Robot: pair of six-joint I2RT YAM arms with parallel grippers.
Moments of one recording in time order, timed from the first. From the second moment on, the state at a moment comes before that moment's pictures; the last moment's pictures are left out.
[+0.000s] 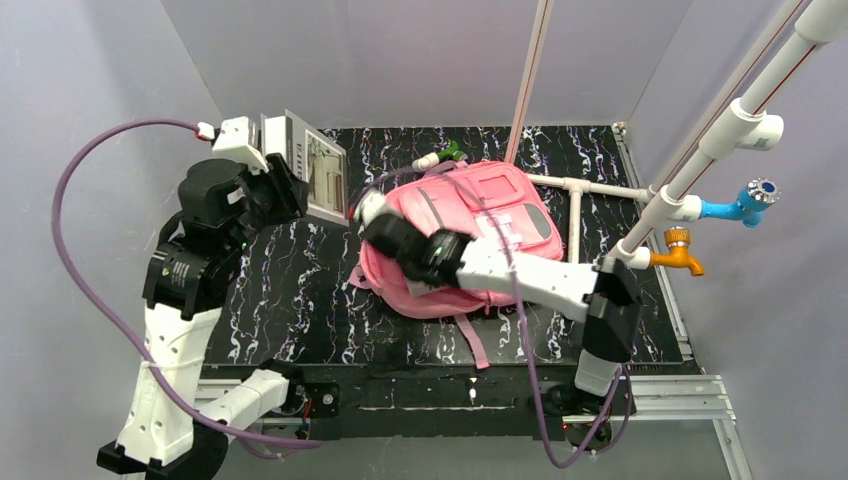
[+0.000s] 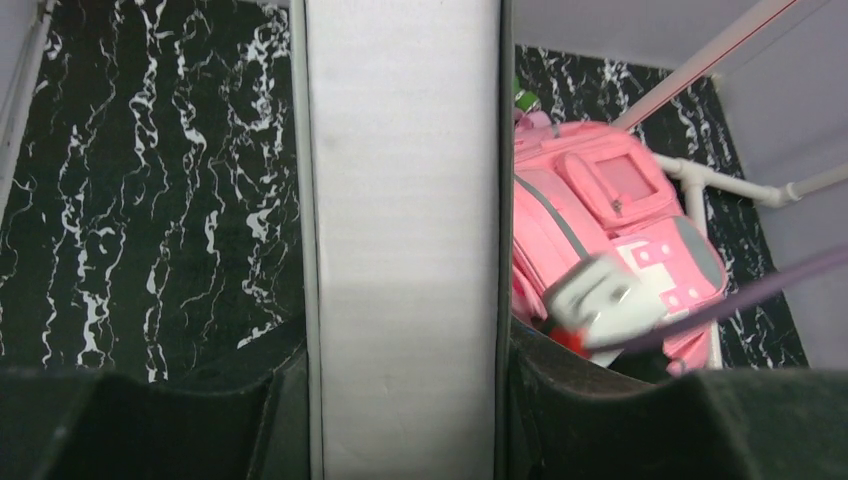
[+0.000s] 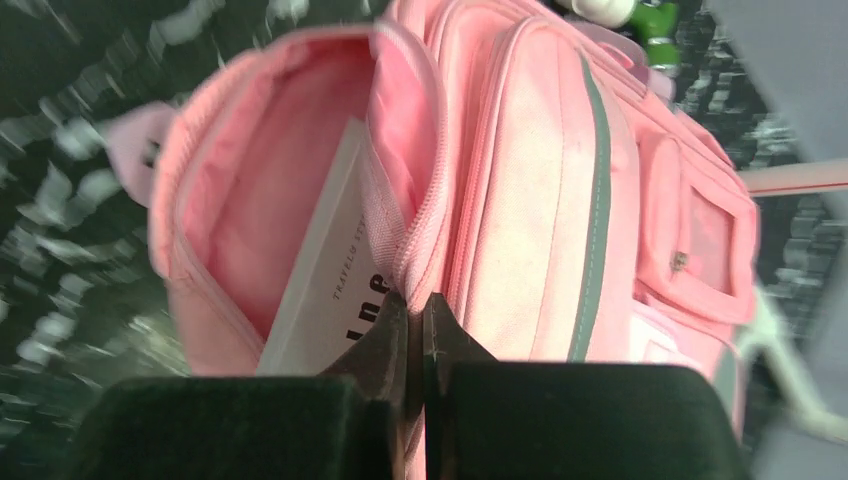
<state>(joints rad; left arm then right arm) -0.30 0.98 1.53 -0.92 -0.12 -0.32 1.24 1.78 1.51 -0.59 0.73 -0.04</state>
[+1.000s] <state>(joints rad) -0.30 0.80 1.10 -0.74 -0.02 -0.99 0.77 1.70 1.64 -0.44 0.00 0.59</state>
